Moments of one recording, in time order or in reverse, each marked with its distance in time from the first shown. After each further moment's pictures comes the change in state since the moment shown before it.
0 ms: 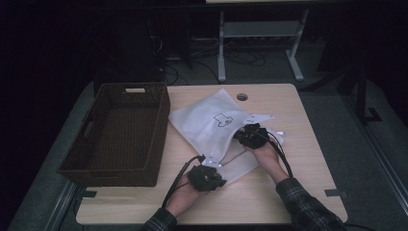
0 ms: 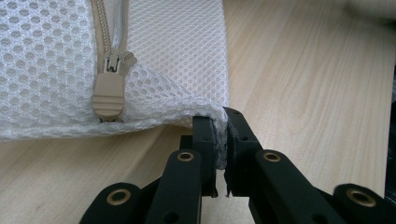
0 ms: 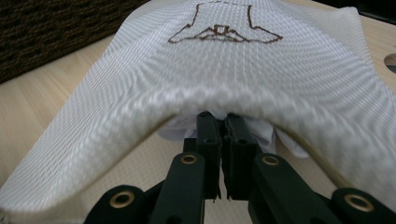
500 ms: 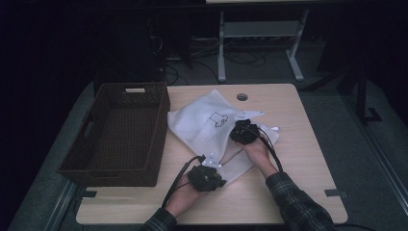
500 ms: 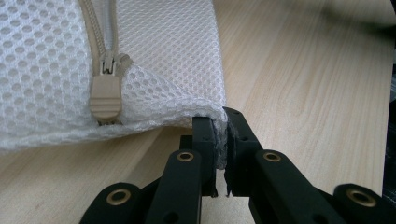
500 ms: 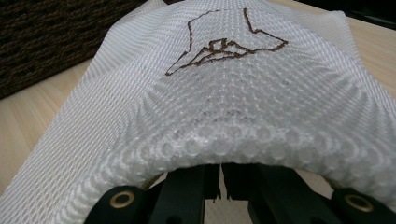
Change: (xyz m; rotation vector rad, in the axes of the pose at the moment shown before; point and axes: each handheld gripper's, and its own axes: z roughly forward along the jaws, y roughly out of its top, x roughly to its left) left arm 0.000 0.000 -0.001 0.004 0.000 0.000; right arm 0.006 0.013 0.026 -0.012 0.012 -0.004
